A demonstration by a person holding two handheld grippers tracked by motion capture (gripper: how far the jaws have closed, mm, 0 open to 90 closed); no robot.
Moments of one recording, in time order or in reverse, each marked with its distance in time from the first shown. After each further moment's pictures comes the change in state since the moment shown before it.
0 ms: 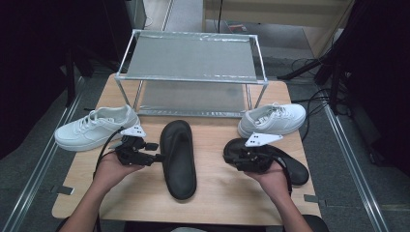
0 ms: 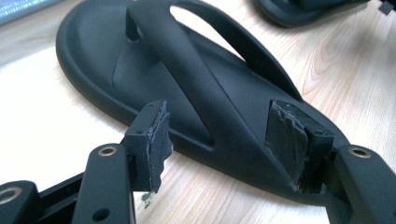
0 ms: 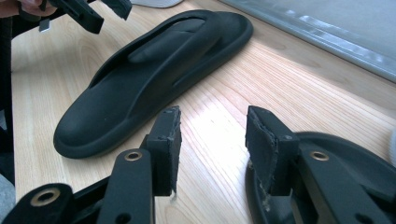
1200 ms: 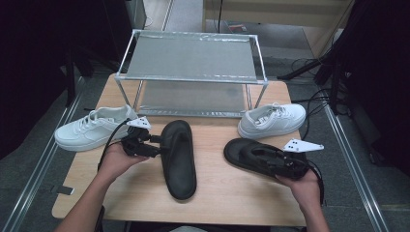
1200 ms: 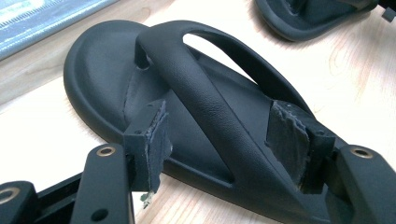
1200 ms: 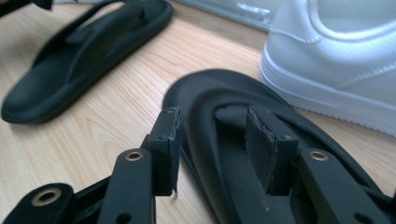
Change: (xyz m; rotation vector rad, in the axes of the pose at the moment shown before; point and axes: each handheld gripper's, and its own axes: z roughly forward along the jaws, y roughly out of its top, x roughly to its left) left arm 0.014 0.019 0.012 -0.002 -0.014 0.027; right arm -0.037 -0.045 -0.071 -0.026 -0.173 0.100
